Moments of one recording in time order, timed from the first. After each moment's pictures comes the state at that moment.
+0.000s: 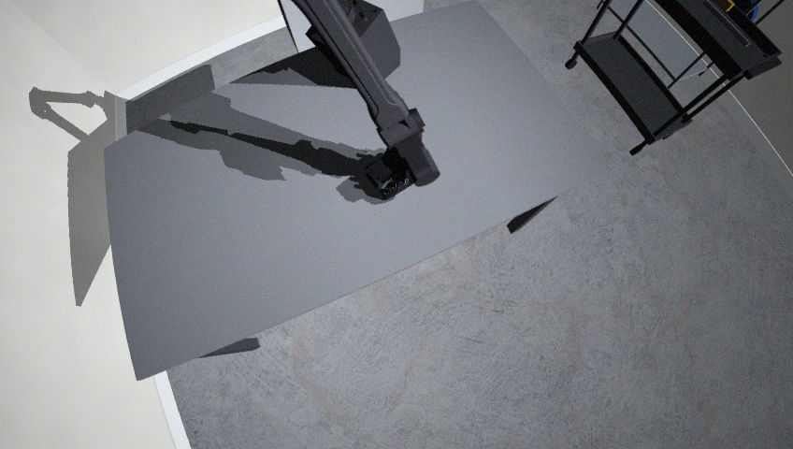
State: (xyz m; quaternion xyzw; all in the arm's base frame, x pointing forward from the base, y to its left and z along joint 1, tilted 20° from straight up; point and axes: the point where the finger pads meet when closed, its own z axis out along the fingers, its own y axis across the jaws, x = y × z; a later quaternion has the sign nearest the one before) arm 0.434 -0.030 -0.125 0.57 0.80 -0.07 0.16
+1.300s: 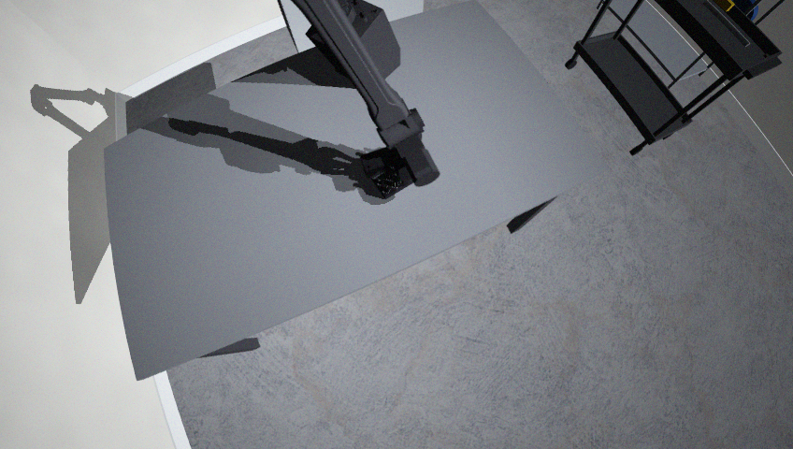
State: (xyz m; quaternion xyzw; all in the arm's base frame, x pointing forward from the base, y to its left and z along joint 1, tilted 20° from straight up) arm 0.434 -0.030 -0.126 0.70 0.69 -0.04 0.17
